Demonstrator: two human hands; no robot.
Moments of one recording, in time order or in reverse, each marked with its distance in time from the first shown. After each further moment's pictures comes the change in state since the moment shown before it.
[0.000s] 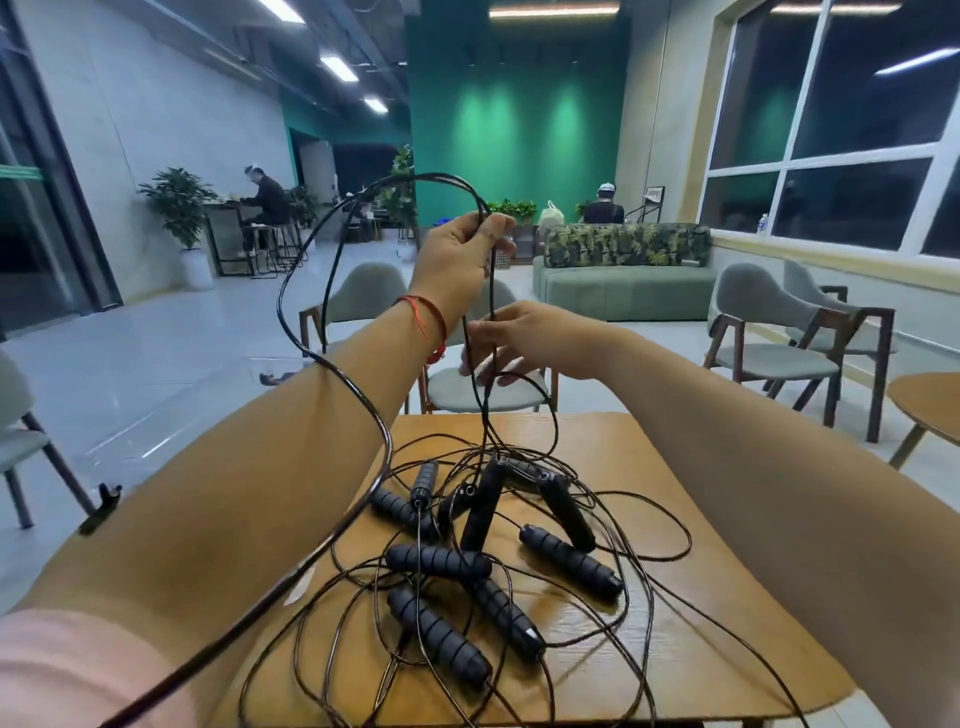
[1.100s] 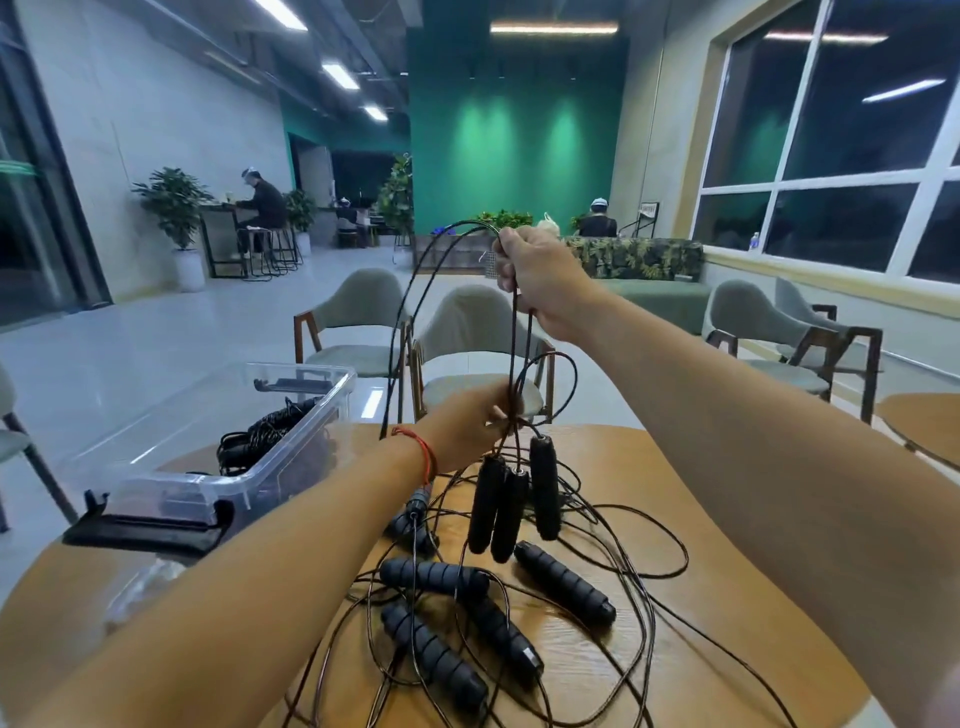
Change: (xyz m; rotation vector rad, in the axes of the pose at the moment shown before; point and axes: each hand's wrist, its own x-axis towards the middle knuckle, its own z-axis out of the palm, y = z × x) left_hand -0.089 -0.108 0.001 0.486 -0.559 0.068; right_hand 0.039 -0.042 -0.023 0.357 0.536 -0.234
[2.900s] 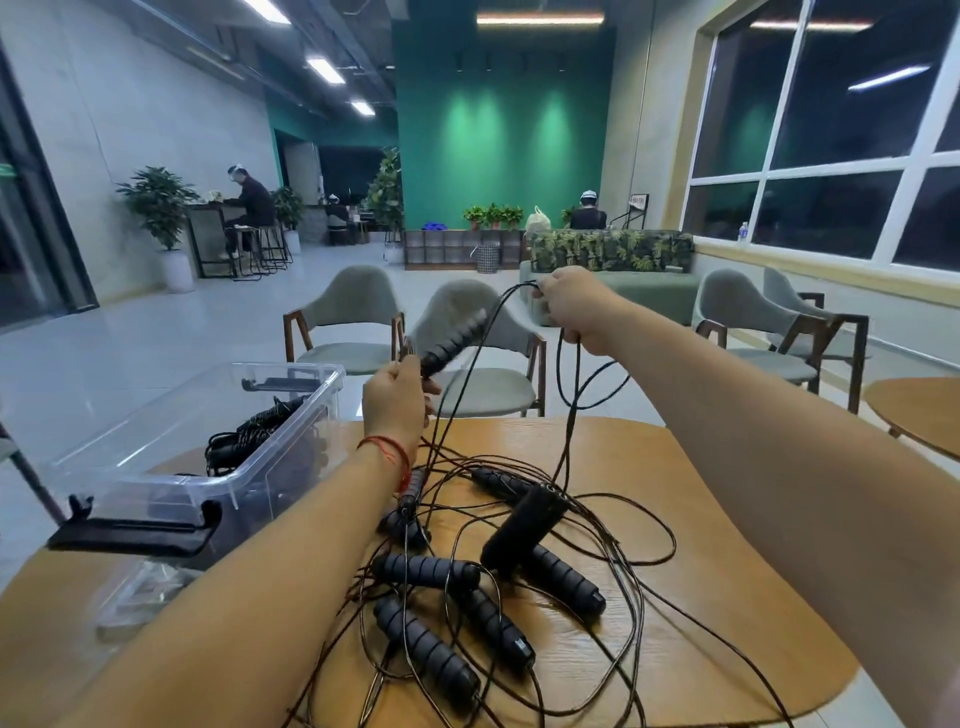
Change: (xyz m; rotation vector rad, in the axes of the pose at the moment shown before) left_hand -0.010 -0.018 -0.008 -0.766 0.743 -0.559; right_hand -0.010 0.035 -0.064 -0.501 0.063 0.200
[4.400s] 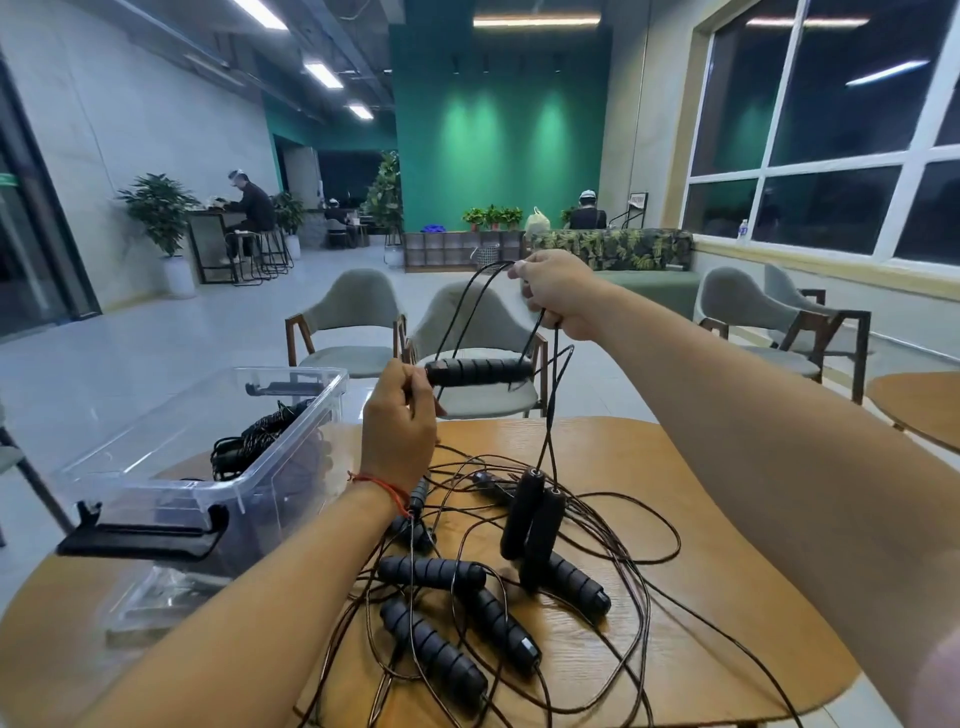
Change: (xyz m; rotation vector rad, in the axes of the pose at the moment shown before) left_hand -0.033 -0.008 -0.019 0.307 -0.011 0.730; right_hand 0.002 -0.030 0.012 0.168 -0.035 0.082
